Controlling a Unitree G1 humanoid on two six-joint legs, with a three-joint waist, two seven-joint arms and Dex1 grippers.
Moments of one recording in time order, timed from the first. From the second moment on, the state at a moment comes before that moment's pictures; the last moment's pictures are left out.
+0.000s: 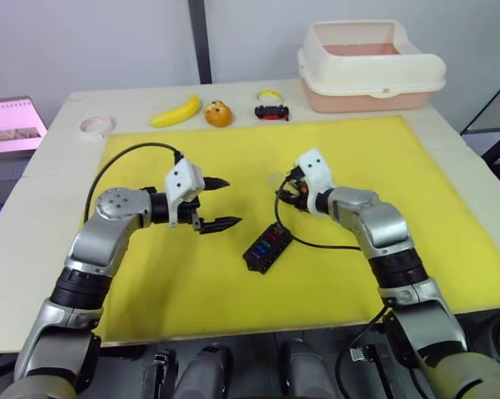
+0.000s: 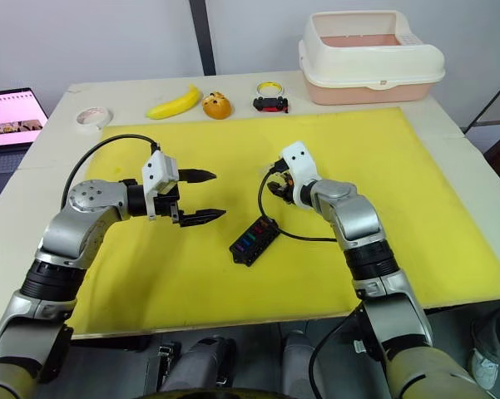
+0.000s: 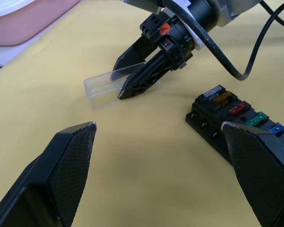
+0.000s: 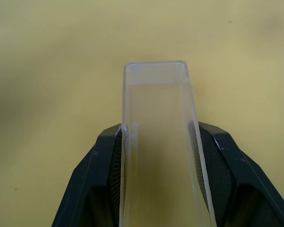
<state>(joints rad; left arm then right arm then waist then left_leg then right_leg) -0.53 0.58 -0.11 -0.05 -0.32 0.33 -1.07 -0.69 -0.37 0.14 0.12 0.19 0.81 0.46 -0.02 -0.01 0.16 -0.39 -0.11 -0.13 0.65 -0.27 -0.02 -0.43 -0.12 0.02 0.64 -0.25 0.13</state>
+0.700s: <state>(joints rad) -0.05 0.53 -0.09 -0.61 -0.42 0.58 -0.73 -0.38 -0.58 -0.03 -0.42 0.38 0.92 0.60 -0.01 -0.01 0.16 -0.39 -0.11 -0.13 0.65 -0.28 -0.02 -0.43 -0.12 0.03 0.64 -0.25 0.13</state>
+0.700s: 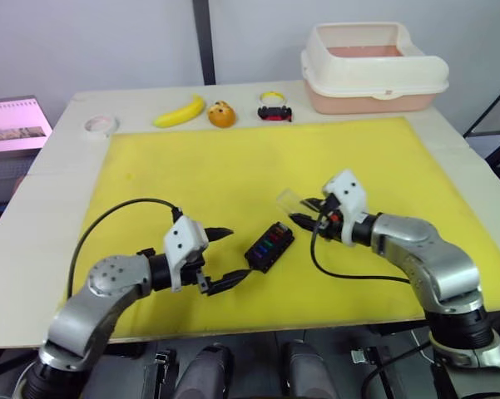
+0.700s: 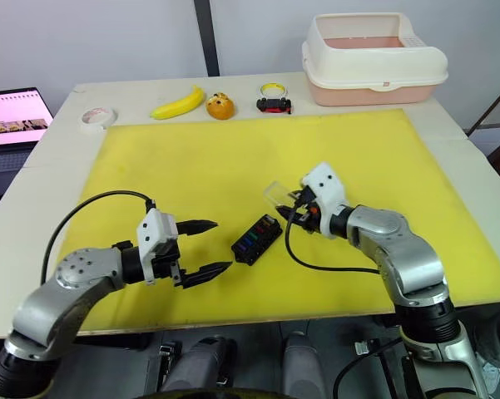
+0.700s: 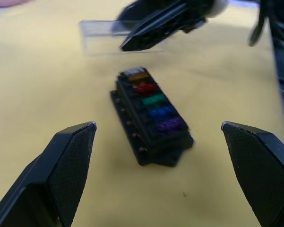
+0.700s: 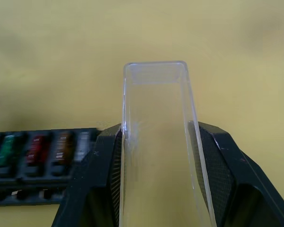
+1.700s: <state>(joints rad) -0.11 0.38 -0.35 -0.49 -0.24 0.61 -0.54 -0.46 -0.66 -0.17 -0.46 0.53 1.06 0.55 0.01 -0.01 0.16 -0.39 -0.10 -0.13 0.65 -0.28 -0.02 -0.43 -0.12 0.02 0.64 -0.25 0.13</state>
